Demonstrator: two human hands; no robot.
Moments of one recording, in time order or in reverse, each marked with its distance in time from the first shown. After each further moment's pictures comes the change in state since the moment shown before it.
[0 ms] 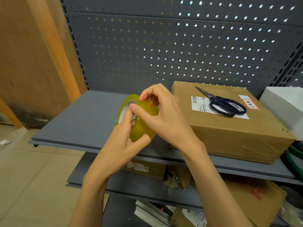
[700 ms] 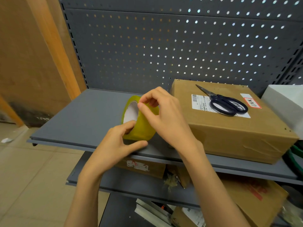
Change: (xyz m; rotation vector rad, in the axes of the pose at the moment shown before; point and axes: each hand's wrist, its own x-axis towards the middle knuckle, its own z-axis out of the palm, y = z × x) left_hand 0.001 -0.034 -0.015 0.255 -0.071 -0.098; right_hand 0.002 0.016 0.006 -0.122 0.047 -0.036
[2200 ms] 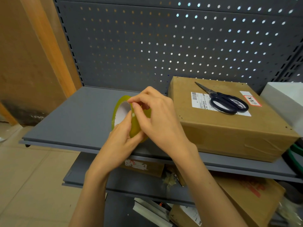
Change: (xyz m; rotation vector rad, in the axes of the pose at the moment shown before) left_hand 0.010 0.010 0.014 -0.105 0.067 0.096; right_hand -0.003 -0.009 0.011 -0.094 0.033 -0.067
